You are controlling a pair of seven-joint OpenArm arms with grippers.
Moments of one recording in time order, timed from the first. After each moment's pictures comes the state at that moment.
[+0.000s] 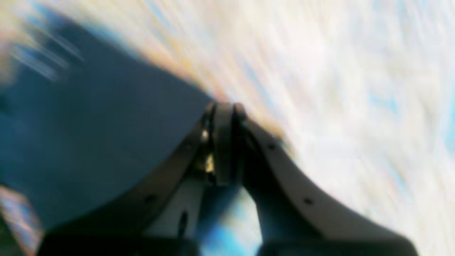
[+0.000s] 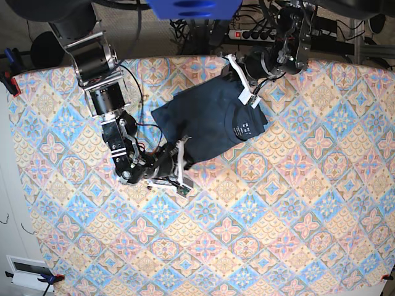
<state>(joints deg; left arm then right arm) 22.0 -12.5 7.3 101.1 -34.7 -16.5 54.2 25.1 8.3 -20.5 64.8 17.0 40.9 -53.1</state>
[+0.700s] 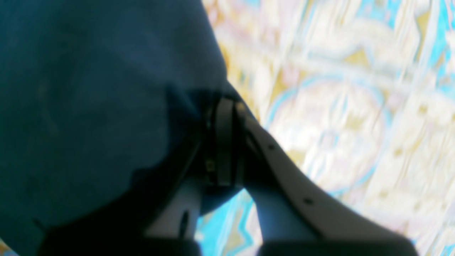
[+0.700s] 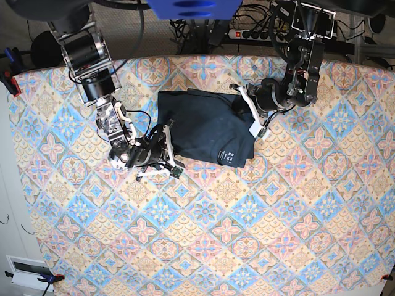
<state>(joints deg) 7.6 -15.9 7.8 90.0 -36.1 -17.3 52.9 18.3 13.3 -24.4 71.0 7.2 40.7 -50.0</state>
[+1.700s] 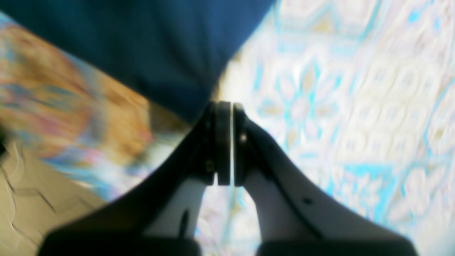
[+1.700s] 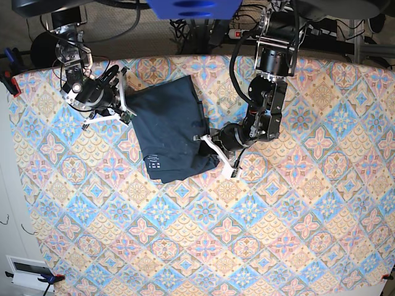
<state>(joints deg) -9.3 0.5 6.7 70.5 -33.6 -15.4 43.5 -12.7 23.8 -4.4 107.5 8.5 41.1 -57.4</state>
